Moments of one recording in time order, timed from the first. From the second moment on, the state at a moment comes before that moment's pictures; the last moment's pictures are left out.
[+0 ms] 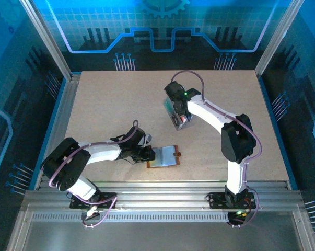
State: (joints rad) left arm -0.63 1.54 0.61 -0.09 0.47 -0.76; right arm 0.57 1.94 1.63 -0.91 0.54 0.16
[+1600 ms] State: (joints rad) left arm -0.63 1.54 0.61 -0.10 0.48 -0.76; right arm 0.78 1.24 0.86 -0.46 0.01 0.40
